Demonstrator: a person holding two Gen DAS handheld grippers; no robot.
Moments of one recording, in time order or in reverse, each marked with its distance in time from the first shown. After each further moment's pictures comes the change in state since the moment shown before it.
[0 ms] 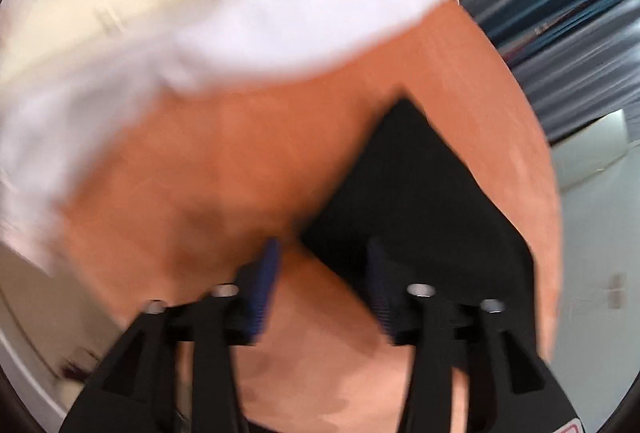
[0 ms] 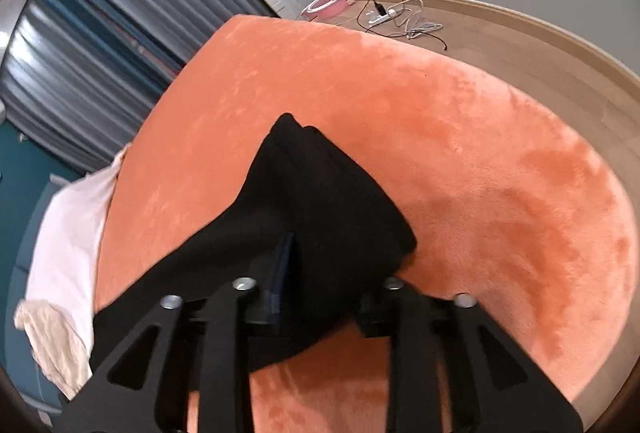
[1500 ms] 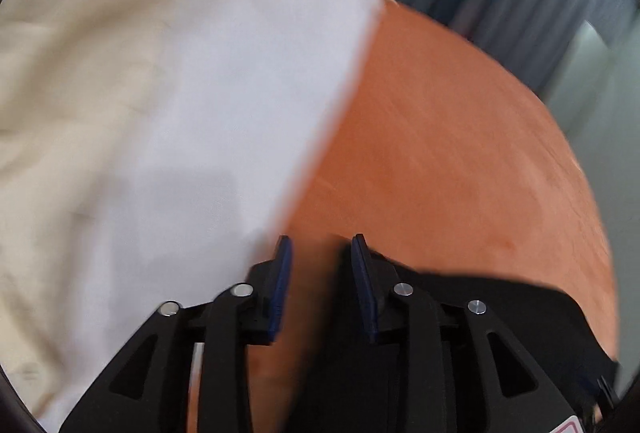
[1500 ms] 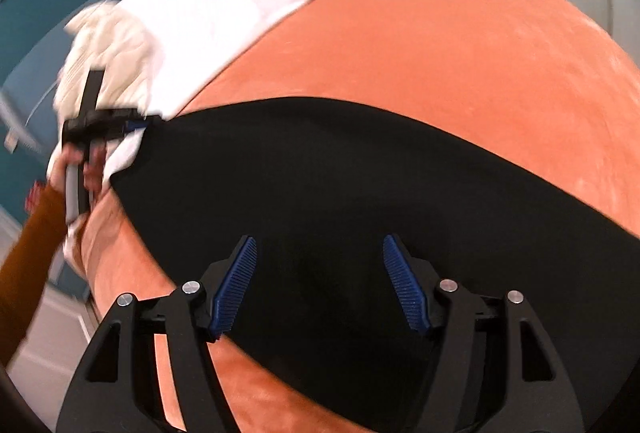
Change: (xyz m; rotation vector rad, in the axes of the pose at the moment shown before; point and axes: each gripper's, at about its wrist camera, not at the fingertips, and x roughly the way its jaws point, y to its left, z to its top) left arm 0.073 -0.094 0.142 0.348 -0.181 0.049; right arm 0.097 0.449 -0.273 -0.922 0.269 0.378
